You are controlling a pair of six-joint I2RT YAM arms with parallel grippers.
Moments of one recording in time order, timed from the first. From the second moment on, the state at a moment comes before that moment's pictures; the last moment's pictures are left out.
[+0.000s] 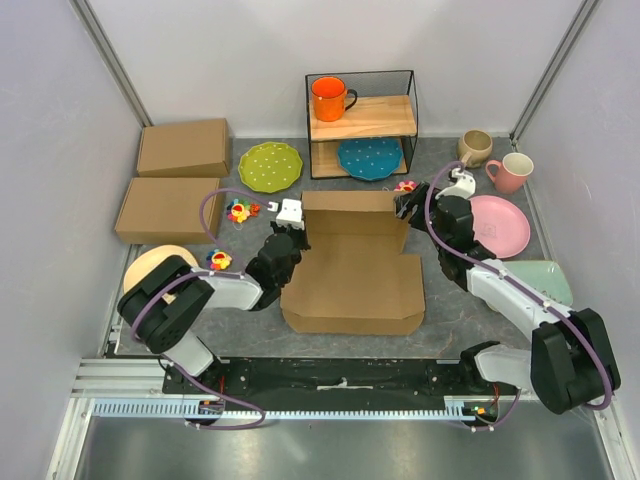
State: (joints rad) left arm -0.75 1.61 0.54 1.01 -0.55 -0.09; right arm 0.34 1.22 0.67 0.28 0.18 0.61
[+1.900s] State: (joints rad) left arm -0.25 1.50 0.82 0.48 0.66 -0.77; right arm 0.32 1.21 0.59 0.39 0.13 0.60
